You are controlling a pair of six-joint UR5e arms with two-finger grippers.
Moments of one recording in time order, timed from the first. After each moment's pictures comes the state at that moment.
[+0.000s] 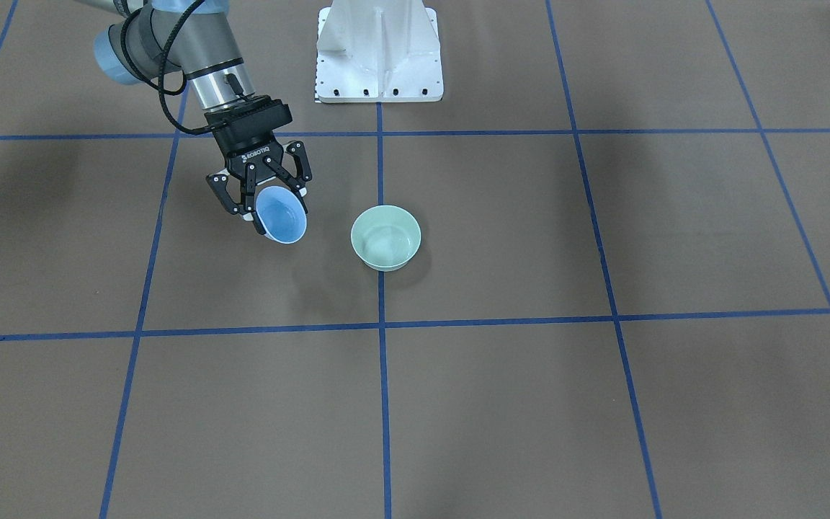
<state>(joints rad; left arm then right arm) -1.58 -1.55 -1.74 -1.54 -2.28 0.14 0.42 -1.26 1.89 -0.97 1.34 0.56</state>
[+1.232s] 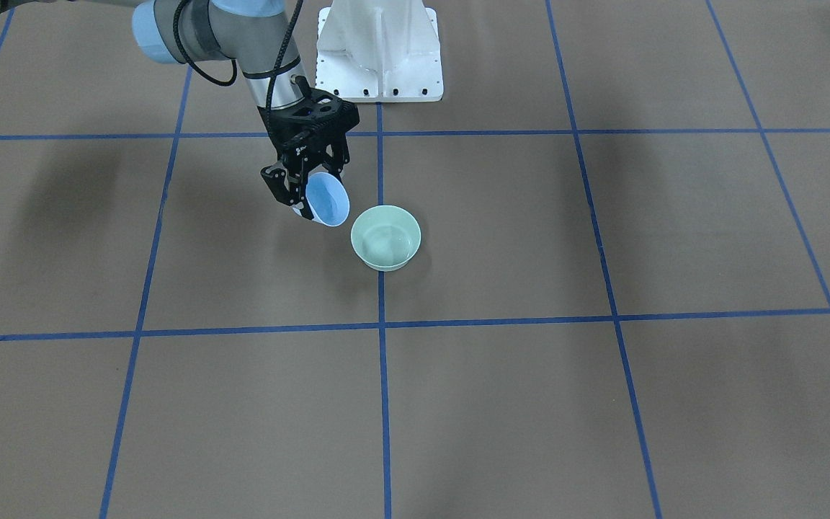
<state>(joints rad) -1.58 -1.52 -1.73 -1.54 -2.31 0.14 0.44 -1.05 1.88 -1.42 1.59 0.43</state>
